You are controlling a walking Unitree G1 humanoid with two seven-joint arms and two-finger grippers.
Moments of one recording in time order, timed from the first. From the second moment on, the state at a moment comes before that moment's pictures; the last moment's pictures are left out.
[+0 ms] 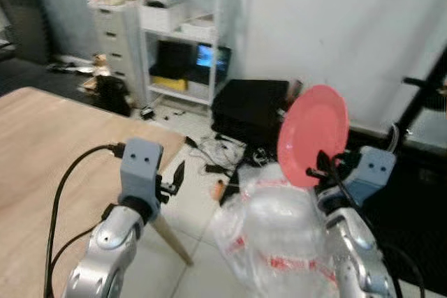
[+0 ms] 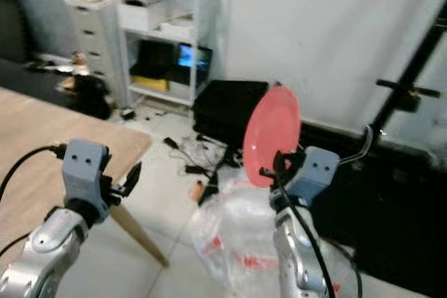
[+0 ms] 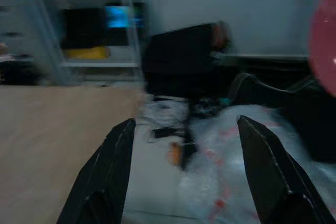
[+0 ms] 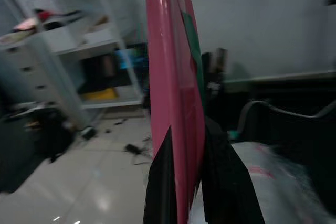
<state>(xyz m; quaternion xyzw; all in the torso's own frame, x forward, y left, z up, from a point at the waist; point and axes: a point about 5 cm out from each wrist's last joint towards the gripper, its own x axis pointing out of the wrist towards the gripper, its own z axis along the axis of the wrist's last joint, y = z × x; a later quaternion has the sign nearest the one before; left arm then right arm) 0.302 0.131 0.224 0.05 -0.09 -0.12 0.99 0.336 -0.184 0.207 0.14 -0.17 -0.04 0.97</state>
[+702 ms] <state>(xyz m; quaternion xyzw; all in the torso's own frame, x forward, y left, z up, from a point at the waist) 0.292 0.107 0.217 0.04 -0.08 -0.19 0.98 0.337 -0.180 0.211 0.13 -0.18 -0.03 0.98</state>
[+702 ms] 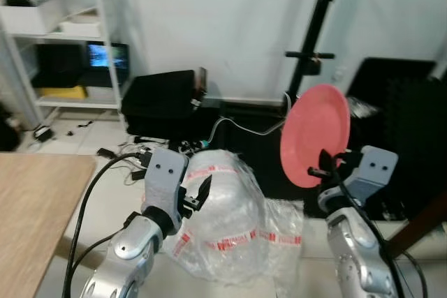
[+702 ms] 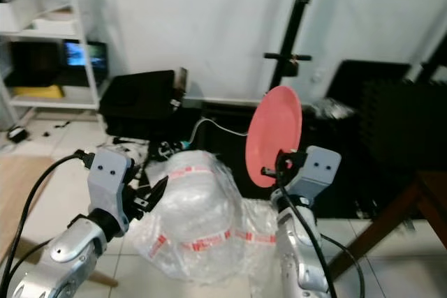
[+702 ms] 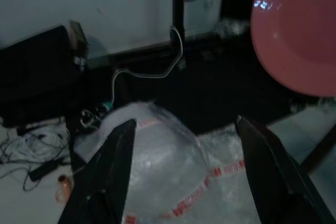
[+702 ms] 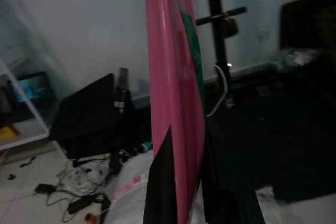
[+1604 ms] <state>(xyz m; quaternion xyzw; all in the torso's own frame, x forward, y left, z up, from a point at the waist) 0.292 0.095 0.222 0.05 -0.10 -0.20 0.97 0.338 -0.190 0.211 0.12 -0.17 -0.05 0.98</state>
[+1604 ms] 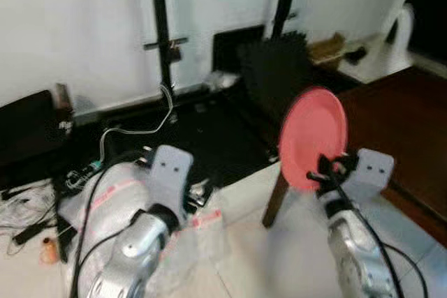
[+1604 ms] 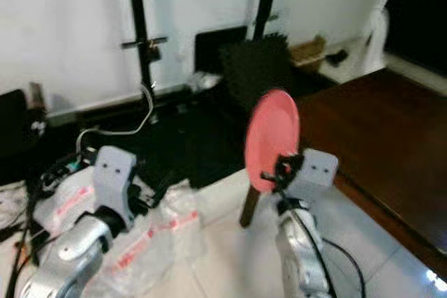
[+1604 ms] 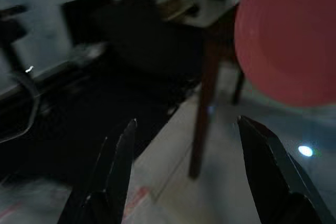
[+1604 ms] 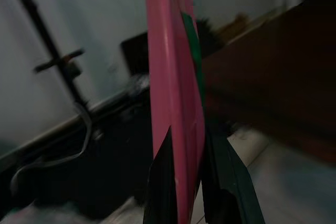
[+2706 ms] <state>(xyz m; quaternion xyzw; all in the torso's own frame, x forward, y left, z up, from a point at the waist) 0.295 0.096 0.220 0.00 -0.10 -0.20 0.97 0.337 -0.186 0.221 0.08 -0.19 -0.03 0.98</state>
